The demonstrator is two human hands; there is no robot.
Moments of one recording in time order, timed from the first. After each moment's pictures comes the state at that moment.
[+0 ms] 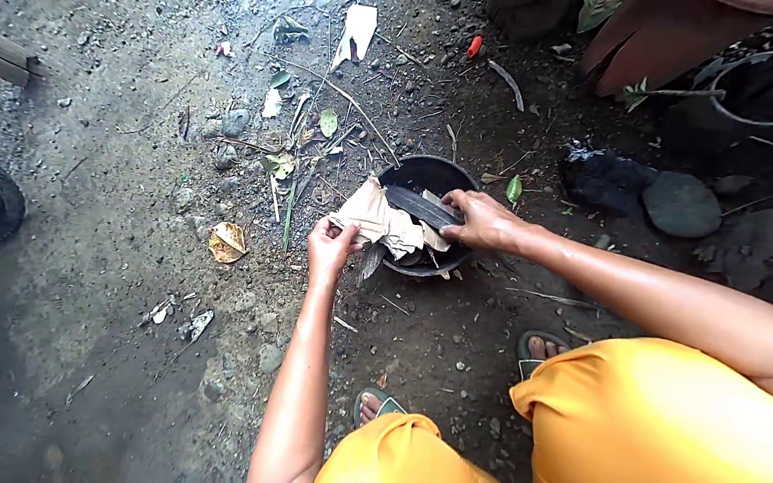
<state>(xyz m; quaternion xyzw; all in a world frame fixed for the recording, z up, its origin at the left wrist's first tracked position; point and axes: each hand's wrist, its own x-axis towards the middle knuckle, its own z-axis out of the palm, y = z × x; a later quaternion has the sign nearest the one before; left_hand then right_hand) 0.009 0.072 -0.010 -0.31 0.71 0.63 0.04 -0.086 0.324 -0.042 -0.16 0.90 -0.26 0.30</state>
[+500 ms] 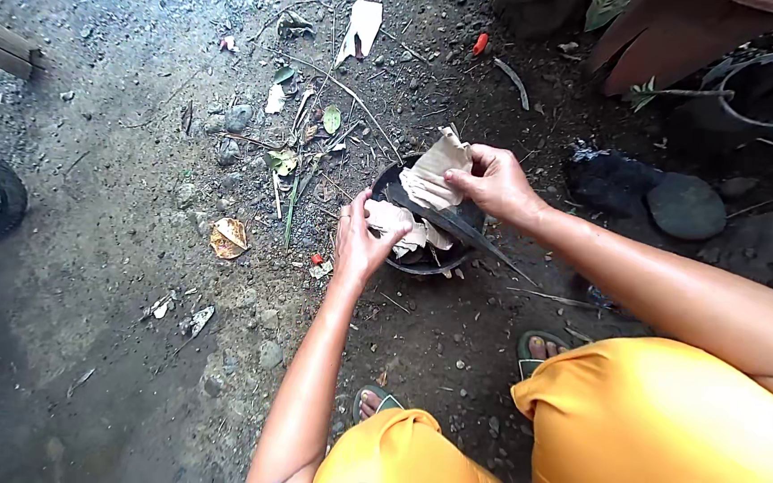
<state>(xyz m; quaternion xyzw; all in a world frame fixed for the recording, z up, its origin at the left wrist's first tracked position) 0.006 0.097 -0.003 -0.13 0.91 0.39 0.06 -0.100 0.312 -0.012 -0.10 0.81 -0.57 0.14</state>
